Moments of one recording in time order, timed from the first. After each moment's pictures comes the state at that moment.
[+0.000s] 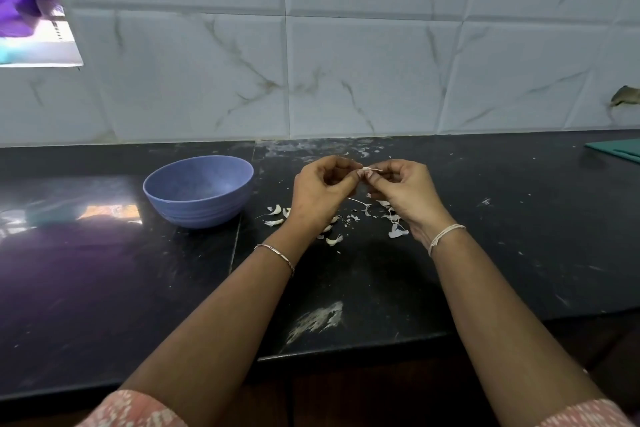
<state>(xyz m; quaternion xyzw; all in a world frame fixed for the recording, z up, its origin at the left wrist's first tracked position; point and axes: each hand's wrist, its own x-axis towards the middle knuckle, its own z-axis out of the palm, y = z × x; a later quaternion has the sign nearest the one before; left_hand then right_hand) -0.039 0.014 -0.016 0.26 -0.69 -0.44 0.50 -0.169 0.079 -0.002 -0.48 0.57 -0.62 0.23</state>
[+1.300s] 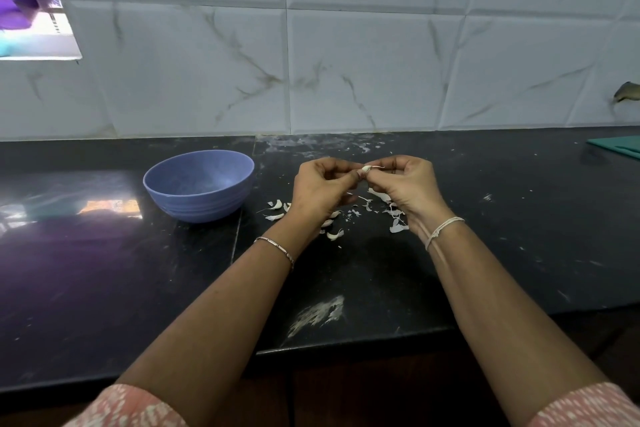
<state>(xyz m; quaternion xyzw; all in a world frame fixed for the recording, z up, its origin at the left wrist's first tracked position) -0.040 0.021 -0.011 0.30 -0.62 -0.55 0.47 -0.162 0.080 0.003 -0.40 0.58 -0.66 0.25</state>
